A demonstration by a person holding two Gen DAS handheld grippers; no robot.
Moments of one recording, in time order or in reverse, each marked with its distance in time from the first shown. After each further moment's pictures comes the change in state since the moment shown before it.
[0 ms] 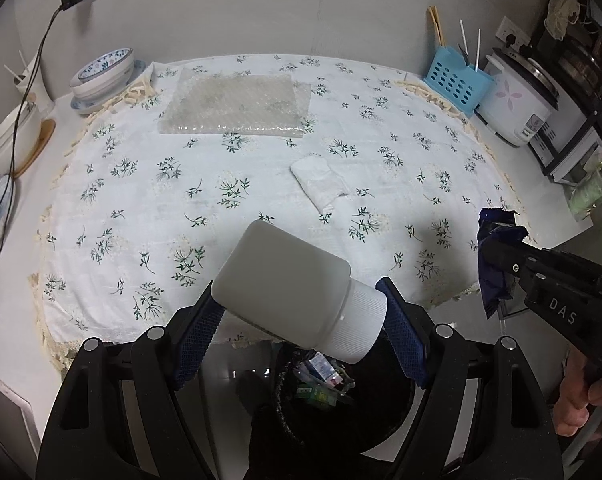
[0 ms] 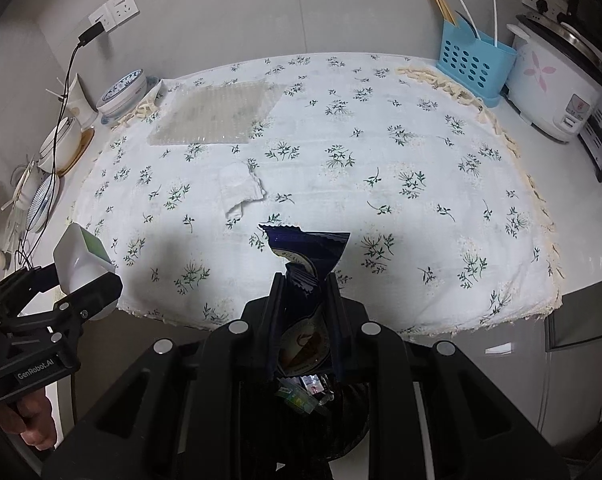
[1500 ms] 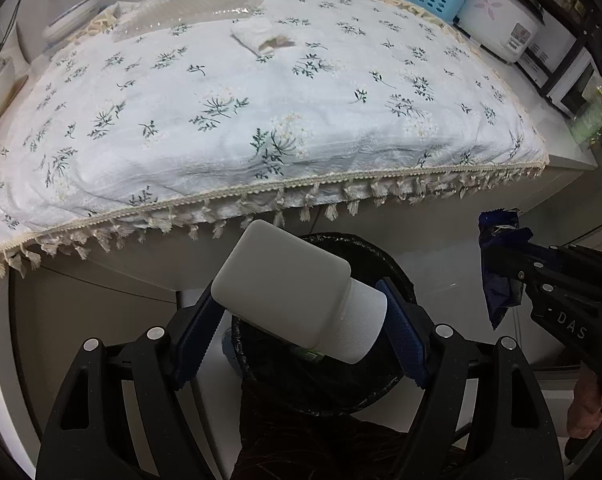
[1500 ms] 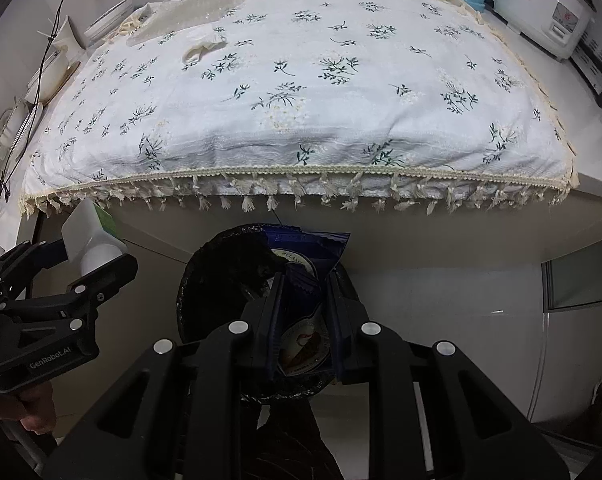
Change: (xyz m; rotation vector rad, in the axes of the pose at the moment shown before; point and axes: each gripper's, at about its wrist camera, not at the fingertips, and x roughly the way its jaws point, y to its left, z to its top) left arm 0.069 -0.055 -0.127 0.059 0.129 -0.010; right arm 0.042 -0.042 -0.136 -0.009 0.161 -0.024
